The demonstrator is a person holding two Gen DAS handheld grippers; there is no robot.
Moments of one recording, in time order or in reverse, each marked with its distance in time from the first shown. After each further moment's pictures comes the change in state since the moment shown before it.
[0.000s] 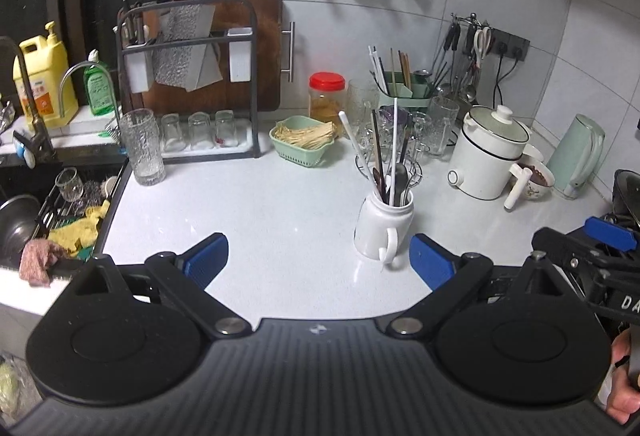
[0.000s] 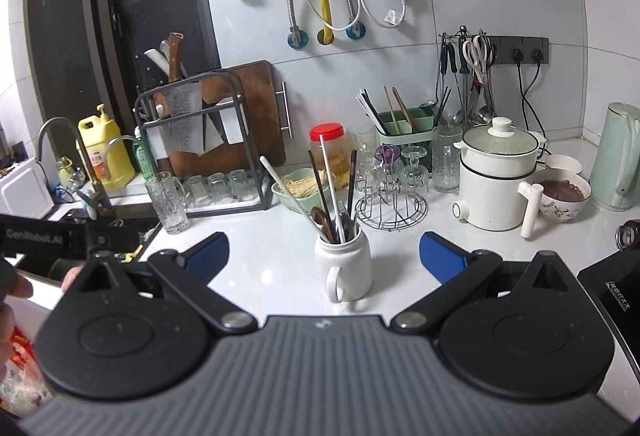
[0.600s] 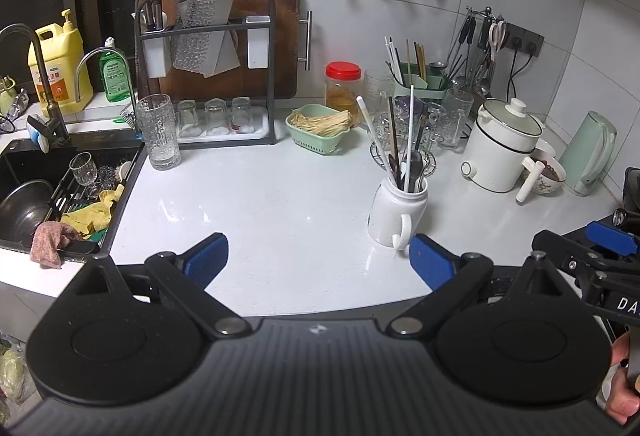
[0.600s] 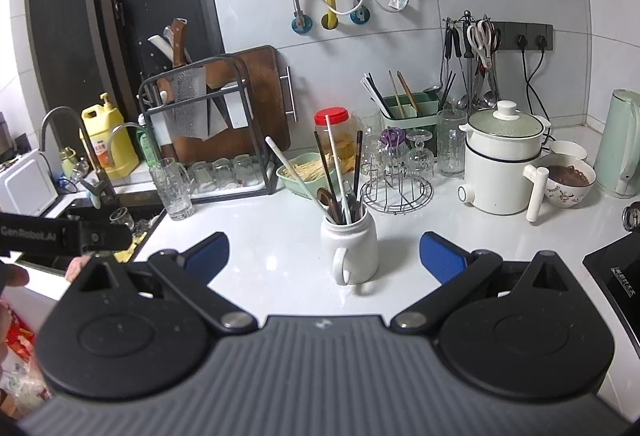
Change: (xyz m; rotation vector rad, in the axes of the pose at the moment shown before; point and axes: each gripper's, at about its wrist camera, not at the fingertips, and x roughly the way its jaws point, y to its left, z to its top) left arm -0.004 0.005 -0.012 -0.016 0.020 0.040; right arm 0.004 0.005 -0.010 0.007 0.039 0.011
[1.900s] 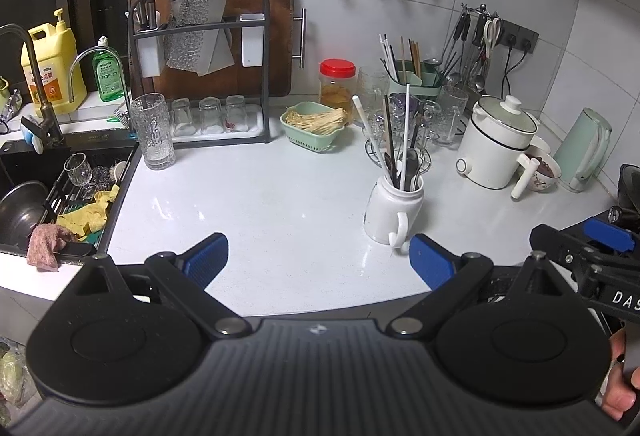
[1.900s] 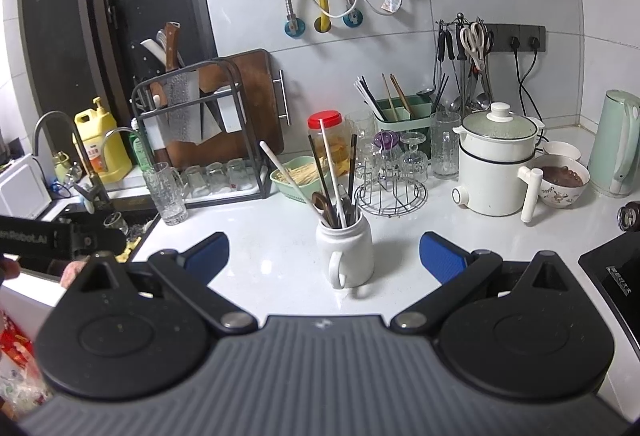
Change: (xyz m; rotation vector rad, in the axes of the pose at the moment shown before) left arm 0.003 -0.004 0.005 0.005 0.013 -0.013; right arm 0.000 0.000 0.001 0.006 -0.012 -0.023
